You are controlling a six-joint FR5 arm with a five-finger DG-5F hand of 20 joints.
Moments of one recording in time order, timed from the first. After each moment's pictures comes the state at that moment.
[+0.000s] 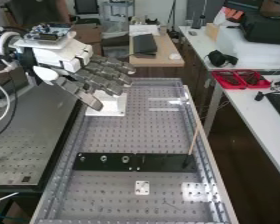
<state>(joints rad) 1.50 -1.48 -2.04 -2.87 -1.42 -0.63</state>
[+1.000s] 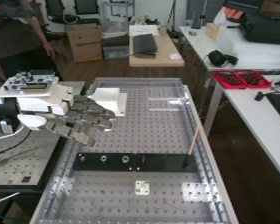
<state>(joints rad) 1.07 -1.68 -2.05 -2.73 -2.17 -0.88</state>
